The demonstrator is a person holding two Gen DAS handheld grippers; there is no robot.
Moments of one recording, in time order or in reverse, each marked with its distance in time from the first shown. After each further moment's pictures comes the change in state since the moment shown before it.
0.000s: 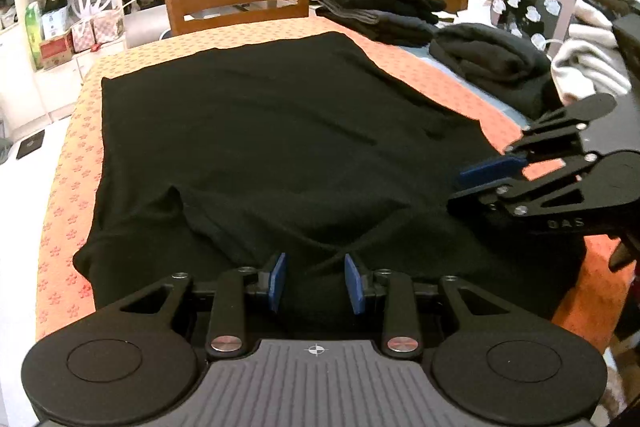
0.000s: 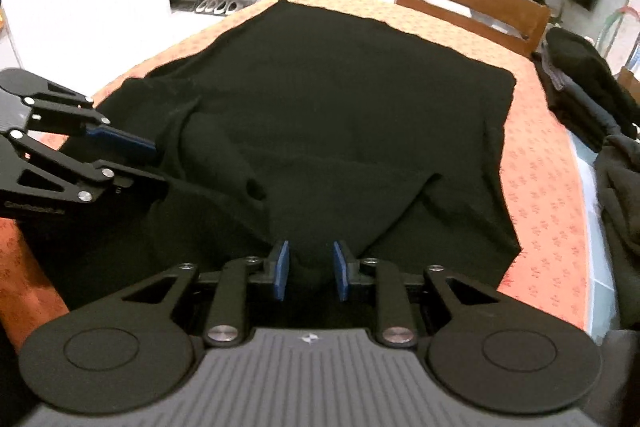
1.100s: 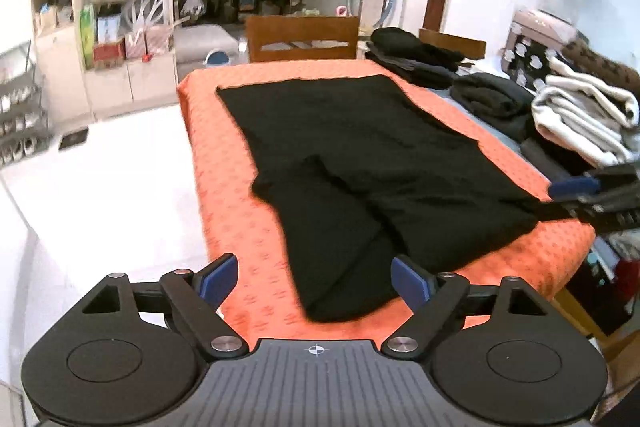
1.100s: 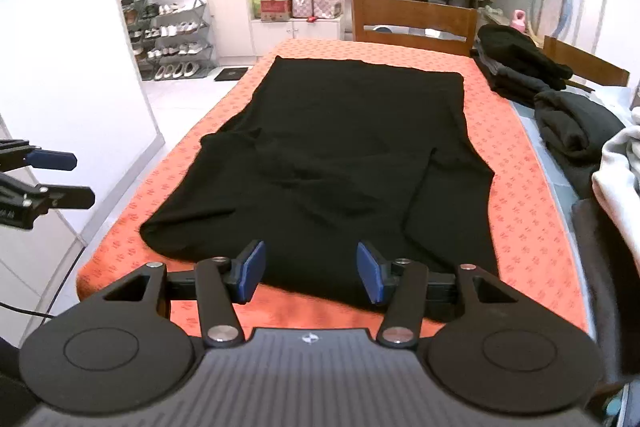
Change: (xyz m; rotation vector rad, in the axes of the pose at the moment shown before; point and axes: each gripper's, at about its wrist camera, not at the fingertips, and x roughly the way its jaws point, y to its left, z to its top) left arm -0.184 0.087 -0.080 -0.080 -0.090 0.042; right arm -0.134 0.127 -0.037 0.254 -0.130 -0.098
